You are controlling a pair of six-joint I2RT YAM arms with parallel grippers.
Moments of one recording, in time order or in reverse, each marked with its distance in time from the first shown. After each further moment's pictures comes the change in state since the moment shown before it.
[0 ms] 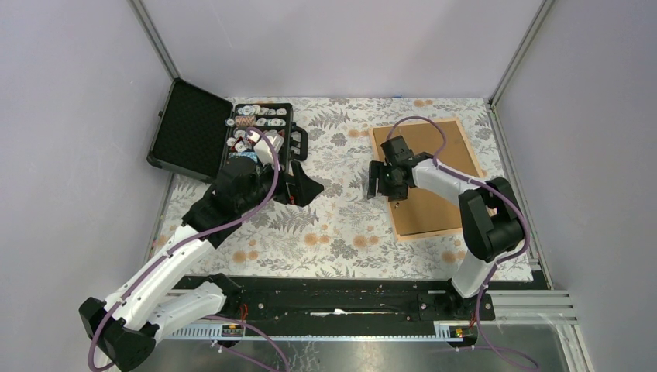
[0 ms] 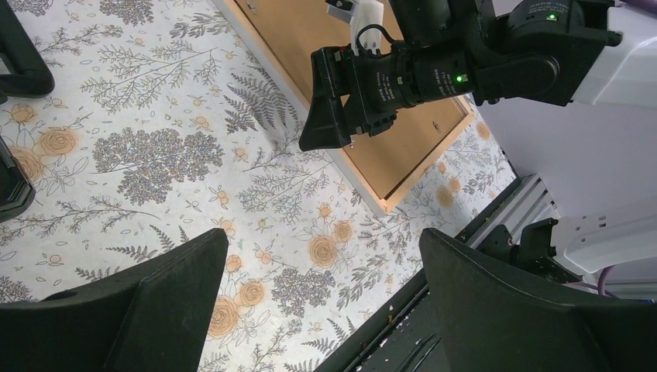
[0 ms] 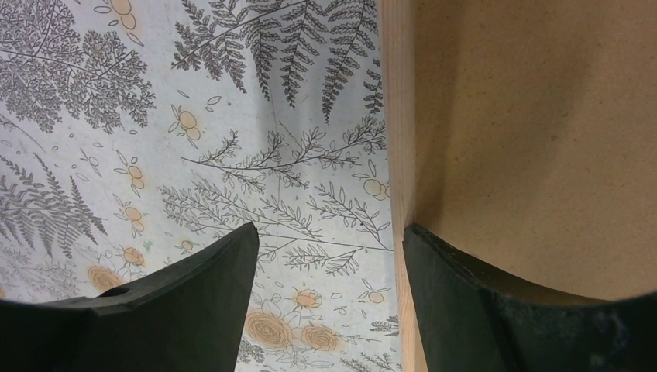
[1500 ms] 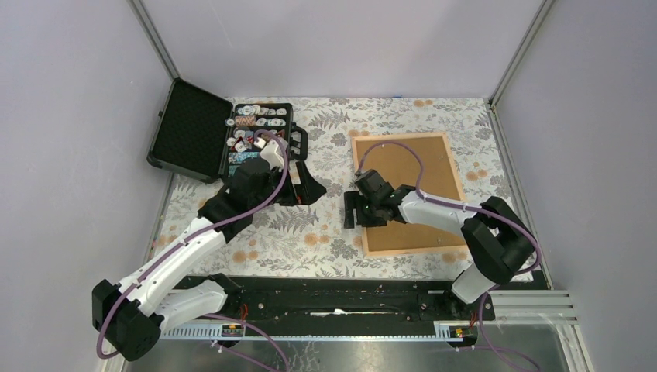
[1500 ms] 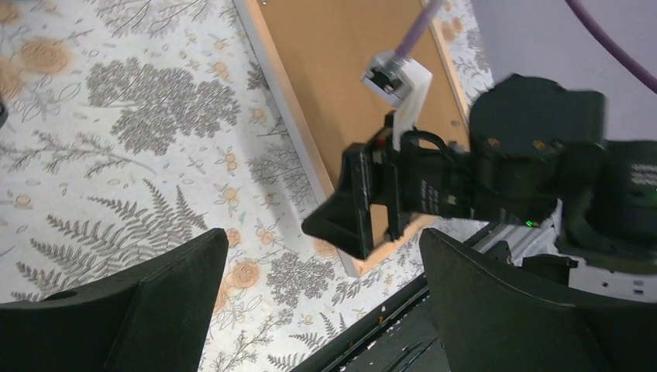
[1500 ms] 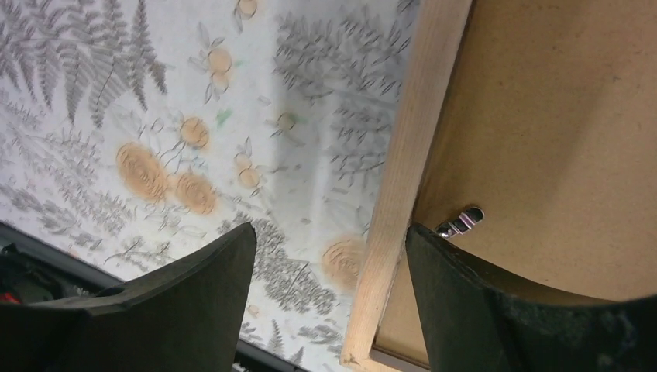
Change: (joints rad) left arm 0.002 0.093 -0.050 0.027 -0.045 -0.138; right arm 0.284 -0.139 -0.222 0.166 0.044 0.114
